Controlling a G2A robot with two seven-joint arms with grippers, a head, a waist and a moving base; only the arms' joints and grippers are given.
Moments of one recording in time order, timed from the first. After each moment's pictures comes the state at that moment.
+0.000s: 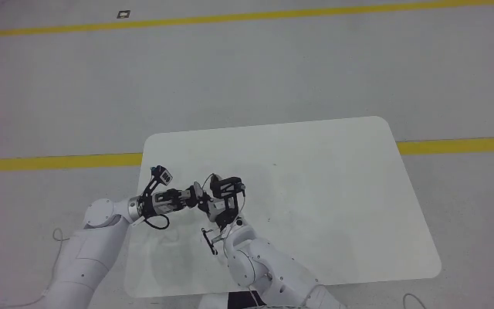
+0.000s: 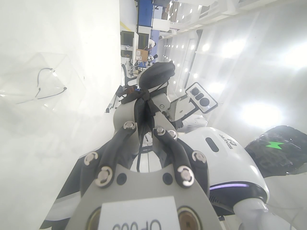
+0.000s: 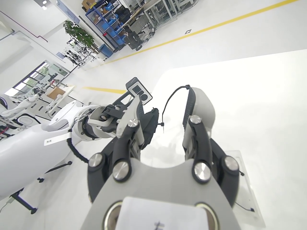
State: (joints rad) left arm 1.30 -0.98 -1.28 -1.10 -0.72 -0.34 -1.39; right arm -1.44 -1.59 0.66 -1.50 -1.02 0.30 -0.15
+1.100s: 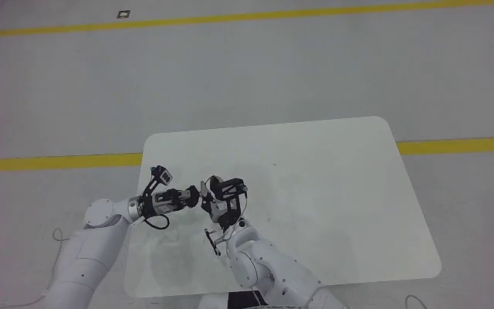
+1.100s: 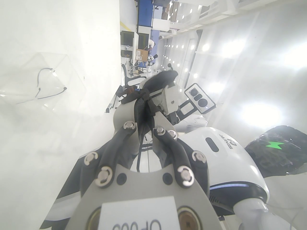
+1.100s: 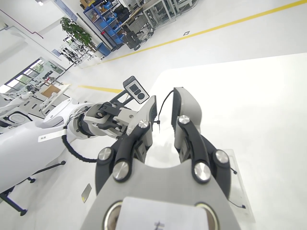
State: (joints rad) left arm 1.30 -0.98 -1.28 -1.10 -0.72 -0.34 -1.39; right arm -1.46 -1.56 0.67 -1.53 -1.06 0.29 -0.15
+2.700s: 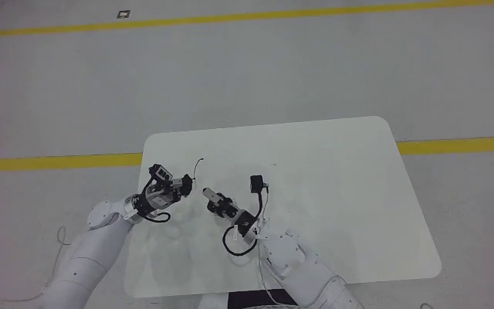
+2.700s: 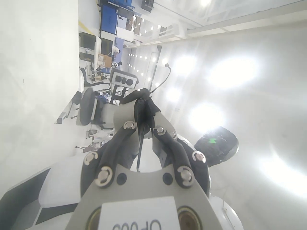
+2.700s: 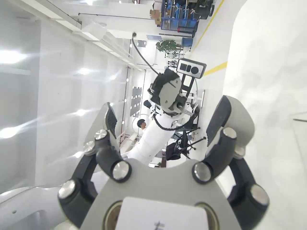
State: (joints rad) left arm 1.28 -0.94 -1.15 -1.08 -1.11 -0.24 -1.36; right arm -1.49 -1.53 0.87 -1.42 0.00 -0.33 0.22
